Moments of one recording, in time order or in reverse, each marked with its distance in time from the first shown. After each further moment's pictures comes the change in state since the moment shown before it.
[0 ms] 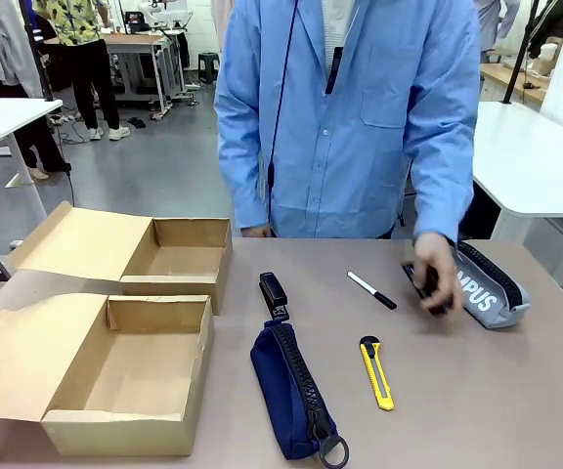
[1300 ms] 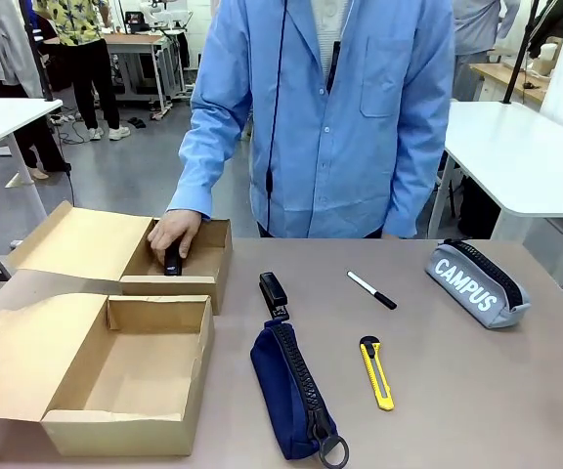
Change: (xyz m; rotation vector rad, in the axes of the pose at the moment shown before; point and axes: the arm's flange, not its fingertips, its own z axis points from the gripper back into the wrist) left arm 0.000 0.001 0.000 0.000 0.001 -0.002; right arm 0.060 0.111 -0.173 -0.323 0.396 0.475
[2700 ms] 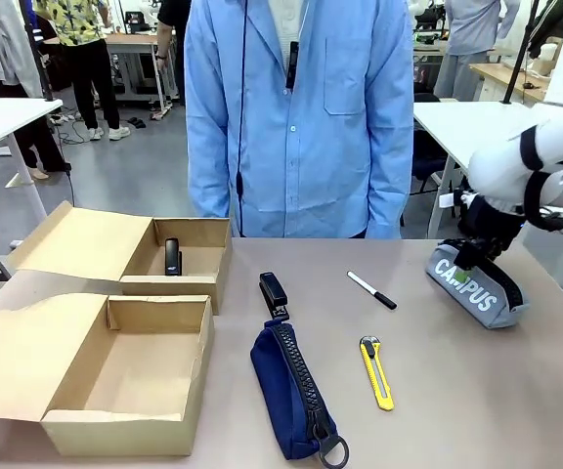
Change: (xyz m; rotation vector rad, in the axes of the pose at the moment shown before) left arm 0.000 0.000 0.000 -0.001 -0.003 -0.002; right arm 0.197 -0.076 -0.256 -0.317 0.425 0.209
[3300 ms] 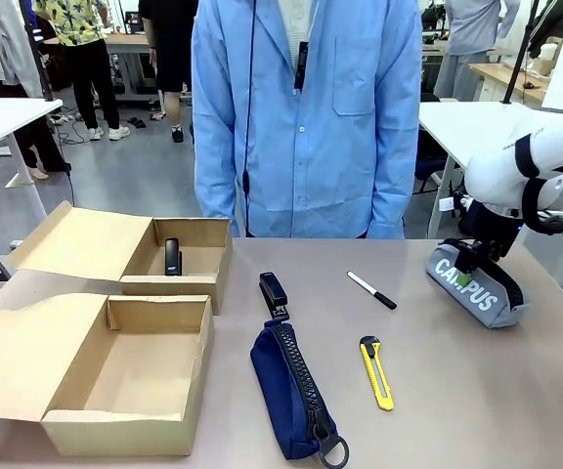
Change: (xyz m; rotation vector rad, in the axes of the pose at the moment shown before) left arm 0.000 0.000 0.000 0.000 0.000 0.000; right arm 0.000 -0.005 -0.001 -0.024 0.016 -0.057
